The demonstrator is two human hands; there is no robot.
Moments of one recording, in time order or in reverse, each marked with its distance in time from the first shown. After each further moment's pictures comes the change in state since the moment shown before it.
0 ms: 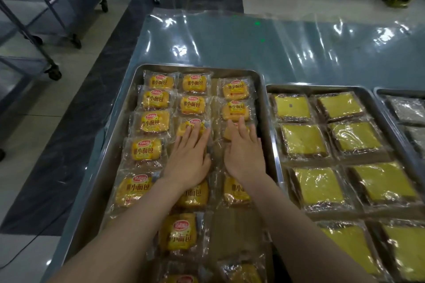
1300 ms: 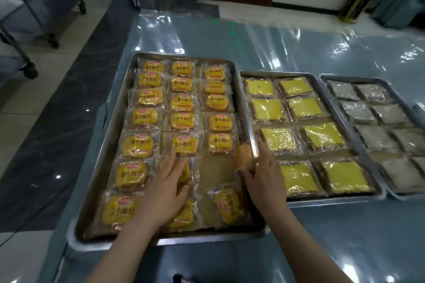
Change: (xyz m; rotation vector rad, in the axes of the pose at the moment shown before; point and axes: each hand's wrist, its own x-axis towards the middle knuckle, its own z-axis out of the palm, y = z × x) left_hand -0.198 0.014 0.008 -0.321 -0.051 -0.048; right_hand -0.203 0.045 -0.012 0.070 0.231 0.216
